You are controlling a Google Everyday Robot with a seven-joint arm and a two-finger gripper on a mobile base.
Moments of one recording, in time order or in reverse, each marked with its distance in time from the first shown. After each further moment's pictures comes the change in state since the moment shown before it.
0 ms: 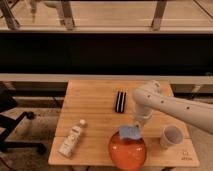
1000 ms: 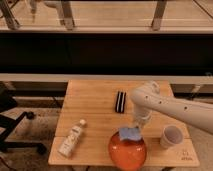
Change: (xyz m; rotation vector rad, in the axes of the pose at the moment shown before) arm -0.004 0.001 0.003 -0.032 0.008 -0.018
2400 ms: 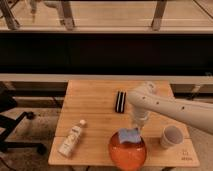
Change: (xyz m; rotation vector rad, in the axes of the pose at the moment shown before) arm -0.011 0.001 -0.003 -0.025 0.004 -0.026
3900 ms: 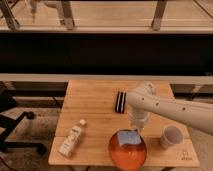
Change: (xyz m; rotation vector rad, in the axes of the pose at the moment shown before) arm -0.015 0.004 -0.009 -0.009 0.000 -0.053
